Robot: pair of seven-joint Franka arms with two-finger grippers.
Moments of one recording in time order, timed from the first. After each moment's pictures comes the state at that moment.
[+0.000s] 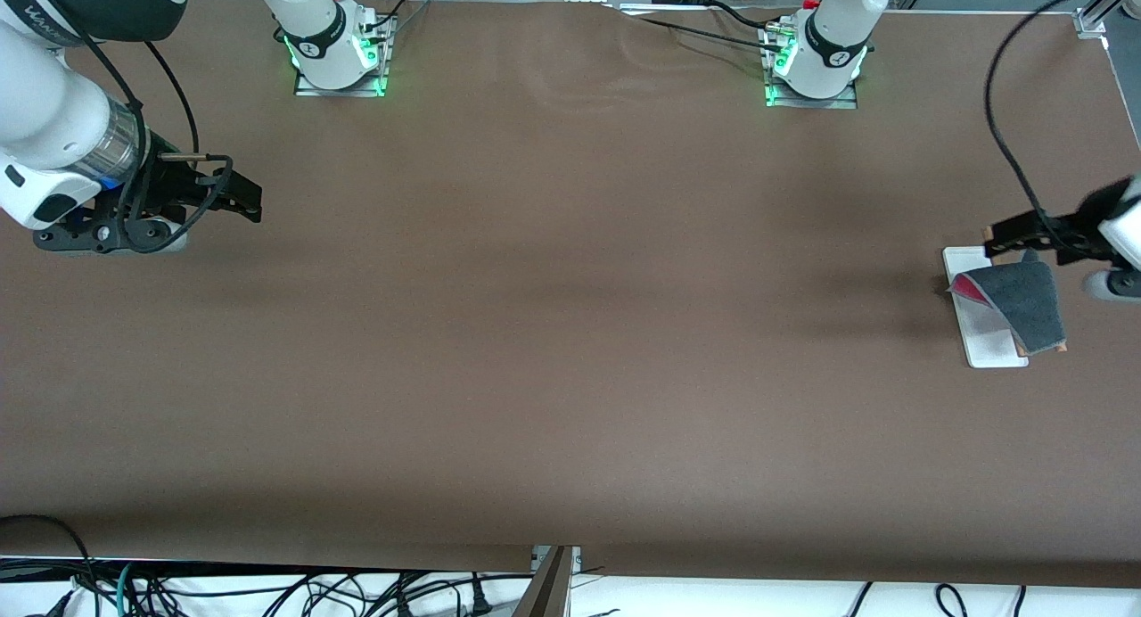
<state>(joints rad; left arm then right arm) 0.04 0.15 0.02 -1.54 -0.04 1.59 0.07 0.16 0.13 0.02 -1.51 0.00 1.56 0.14</state>
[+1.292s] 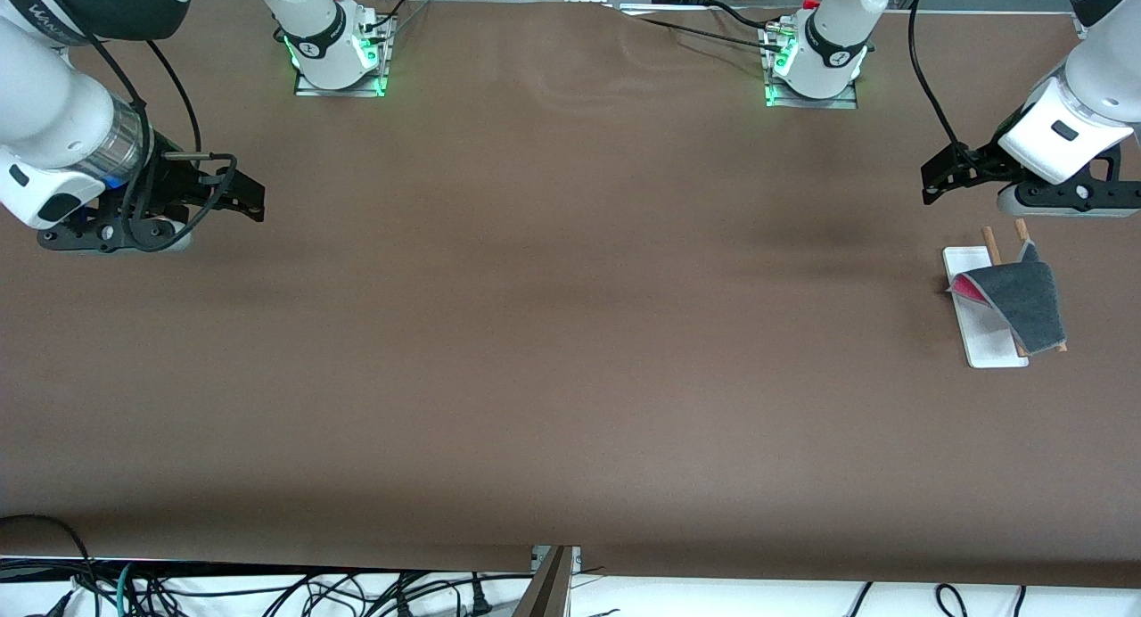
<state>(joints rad) 0.02 -0.07 -0.08 -1.79 0.02 1.69 -0.05 0.16 0.13 0.02 -1.51 0.00 1.56 0.14</state>
